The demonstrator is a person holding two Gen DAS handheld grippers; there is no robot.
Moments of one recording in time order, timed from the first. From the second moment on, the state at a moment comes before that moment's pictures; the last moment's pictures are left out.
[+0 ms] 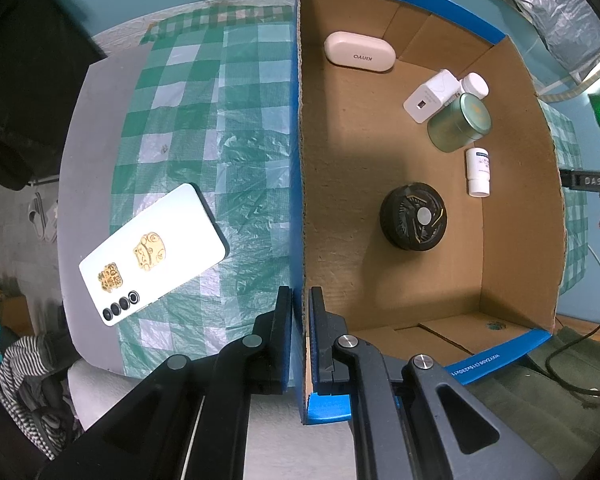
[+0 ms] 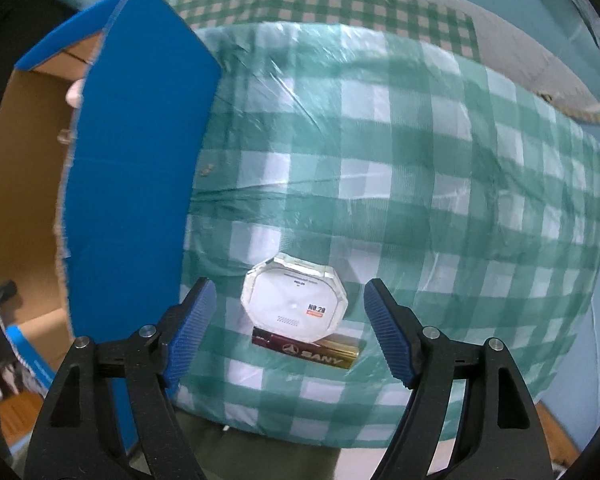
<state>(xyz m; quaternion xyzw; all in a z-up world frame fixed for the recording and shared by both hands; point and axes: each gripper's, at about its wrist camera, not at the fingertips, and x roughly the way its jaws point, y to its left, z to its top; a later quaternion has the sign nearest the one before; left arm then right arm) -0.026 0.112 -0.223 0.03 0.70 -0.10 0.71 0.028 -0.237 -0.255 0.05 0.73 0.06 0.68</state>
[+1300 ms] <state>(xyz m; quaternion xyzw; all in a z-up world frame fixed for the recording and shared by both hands) -0.026 0.111 -0.222 0.03 0.70 -0.10 0.71 0.011 -0.222 -0.304 0.03 0.74 0.04 0.67</state>
